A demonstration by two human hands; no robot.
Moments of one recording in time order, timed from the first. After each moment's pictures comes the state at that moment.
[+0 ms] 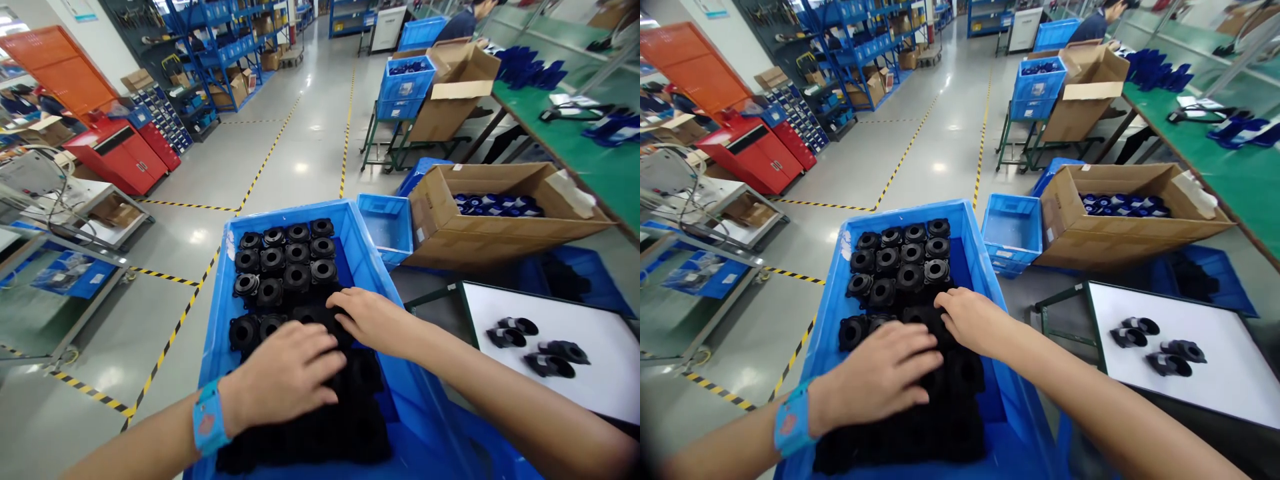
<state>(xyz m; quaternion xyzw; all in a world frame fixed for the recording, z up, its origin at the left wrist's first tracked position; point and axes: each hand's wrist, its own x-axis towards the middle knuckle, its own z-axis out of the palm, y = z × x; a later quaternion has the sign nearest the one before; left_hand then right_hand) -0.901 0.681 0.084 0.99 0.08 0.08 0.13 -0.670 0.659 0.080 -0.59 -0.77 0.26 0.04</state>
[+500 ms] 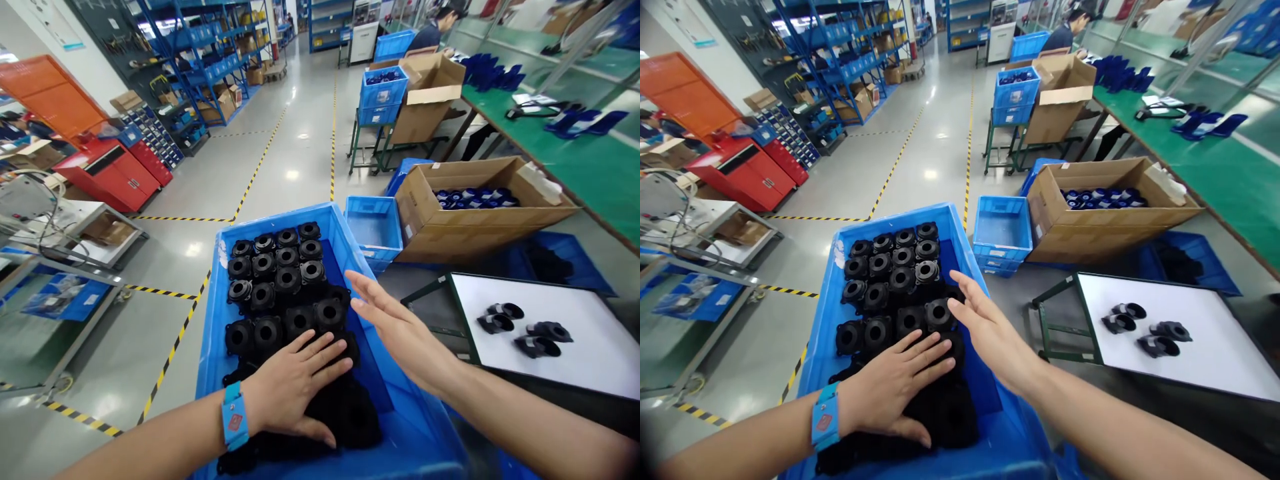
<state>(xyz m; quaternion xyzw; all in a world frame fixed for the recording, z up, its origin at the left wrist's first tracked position) -0.897 0.672 0.053 0.97 0.03 -0.05 0.25 -0.674 0.603 0.096 -0.64 -0.39 0.50 0.44</state>
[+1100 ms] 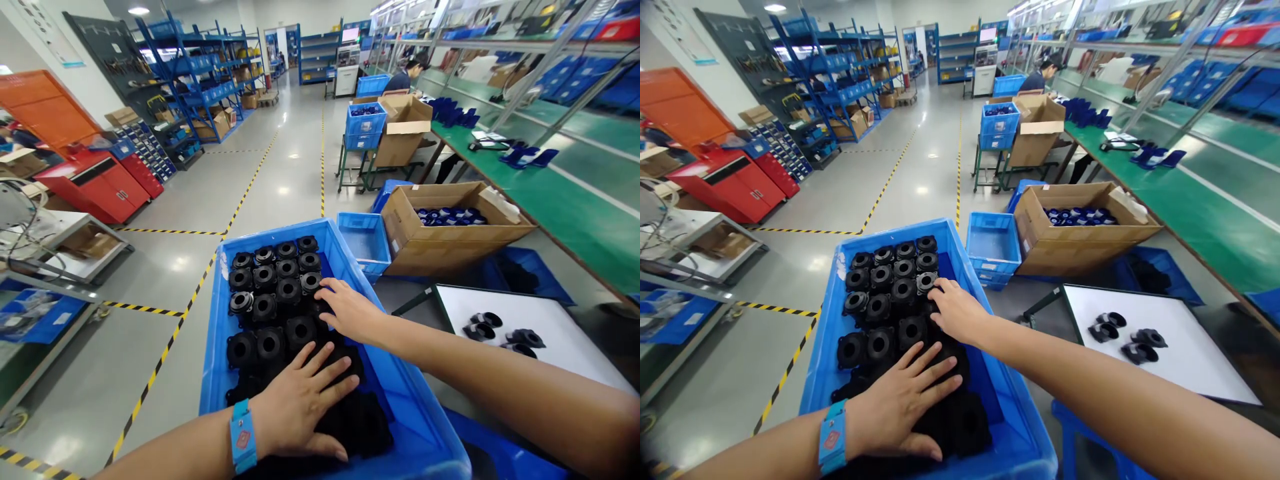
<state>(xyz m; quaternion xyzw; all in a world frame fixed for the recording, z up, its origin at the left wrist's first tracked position) -0.904 0.664 0.048 0.98 0.01 -0.02 0.21 -0.681 0.666 0.068 -0.65 -0.73 0.18 0.12</state>
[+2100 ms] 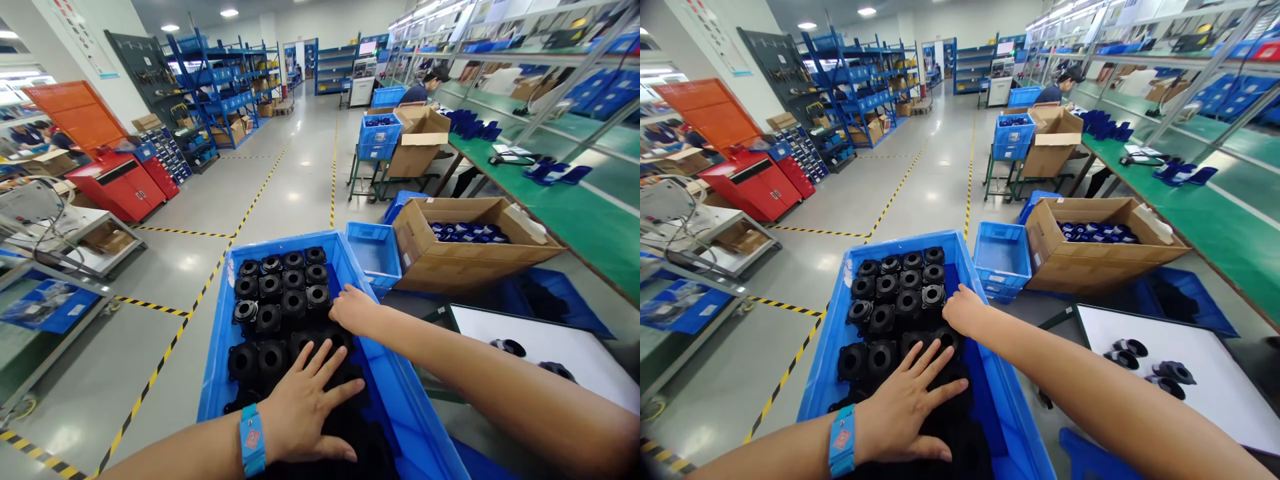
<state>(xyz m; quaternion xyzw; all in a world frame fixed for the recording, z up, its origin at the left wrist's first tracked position) -0.889 0.669 0.039 0.97 0.09 -0.01 0.23 -0.667 0.711 0.061 -0.53 -0.81 0.04 -0.24</state>
